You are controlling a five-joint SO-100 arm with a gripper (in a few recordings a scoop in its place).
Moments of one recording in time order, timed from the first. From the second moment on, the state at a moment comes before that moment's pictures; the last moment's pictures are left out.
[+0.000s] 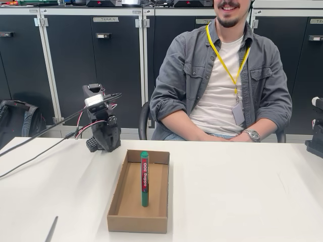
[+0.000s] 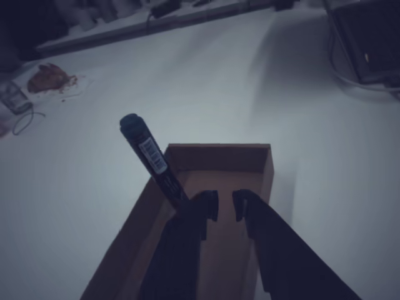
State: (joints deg) arm -24.2 165.5 171.7 -0.2 -78.7
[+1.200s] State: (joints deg) arm -34.0 147.3 160.4 2.6 -68.0
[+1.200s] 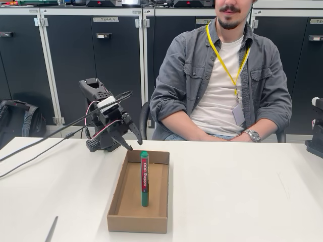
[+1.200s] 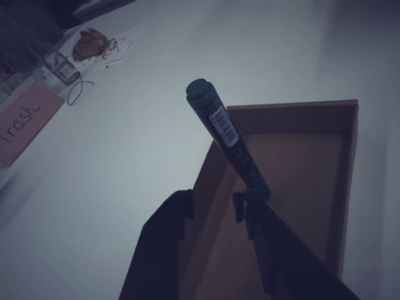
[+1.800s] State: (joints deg) arm -33.9 128.8 159.1 -9.7 -72.9
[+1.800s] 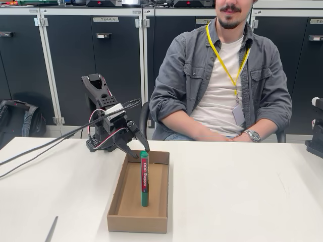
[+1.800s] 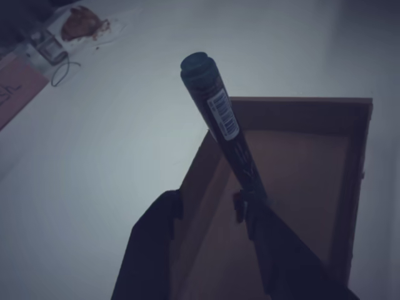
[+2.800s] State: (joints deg) arm -36.2 114.7 149.4 -22.1 -78.0
